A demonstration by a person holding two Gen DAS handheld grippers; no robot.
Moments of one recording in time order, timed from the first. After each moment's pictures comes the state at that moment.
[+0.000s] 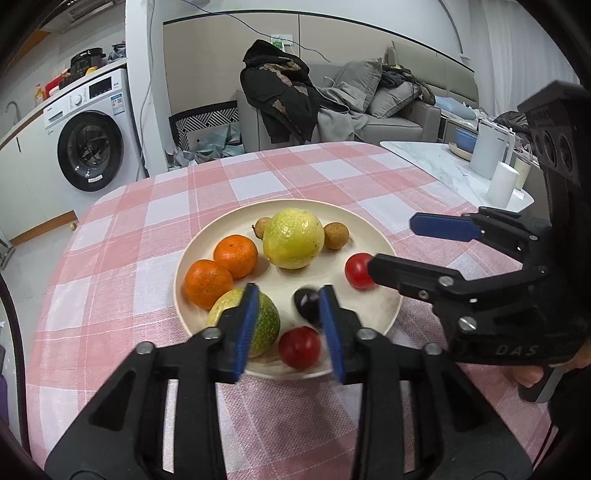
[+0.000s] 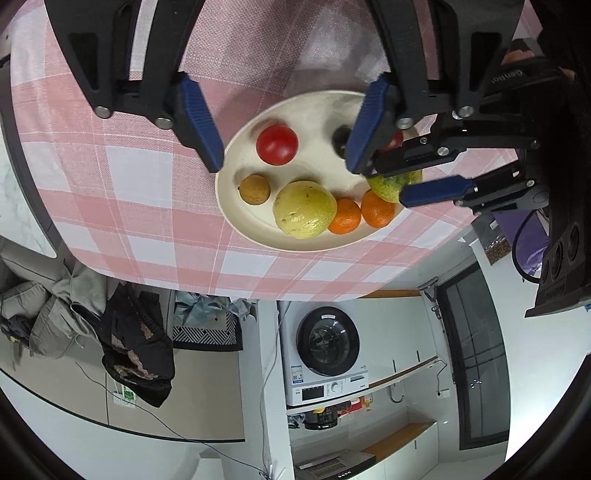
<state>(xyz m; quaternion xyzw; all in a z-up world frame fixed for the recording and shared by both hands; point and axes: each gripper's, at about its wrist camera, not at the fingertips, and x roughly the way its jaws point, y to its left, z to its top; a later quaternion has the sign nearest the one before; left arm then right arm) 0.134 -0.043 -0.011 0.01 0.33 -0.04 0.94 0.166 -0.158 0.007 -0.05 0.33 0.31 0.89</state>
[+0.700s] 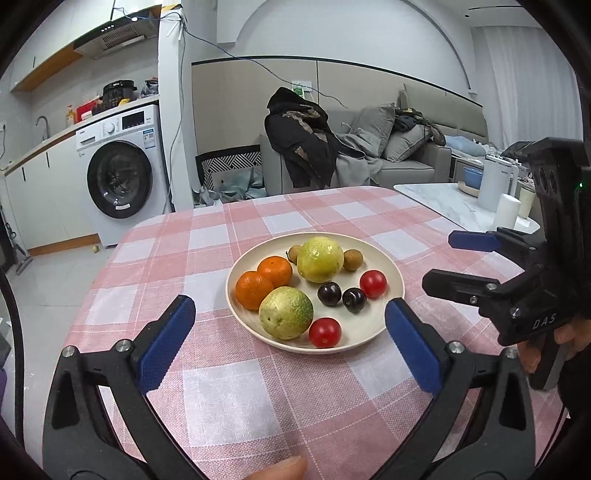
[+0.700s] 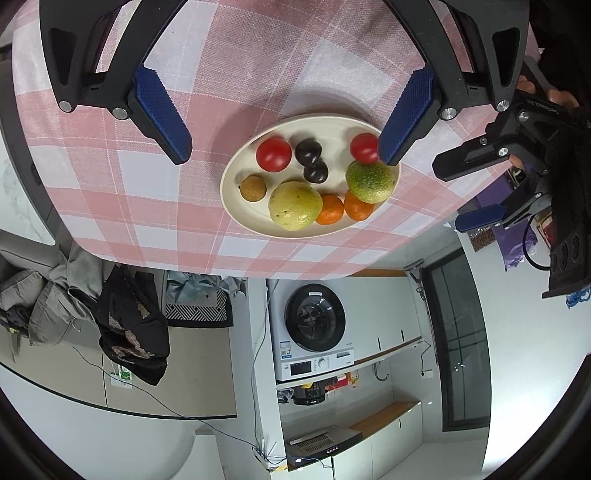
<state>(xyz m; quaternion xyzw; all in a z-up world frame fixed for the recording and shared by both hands) 0.057 -0.027 0.012 0.01 0.24 0.00 0.97 0.138 -0.187 0.013 -0.03 0.28 0.34 0.90</state>
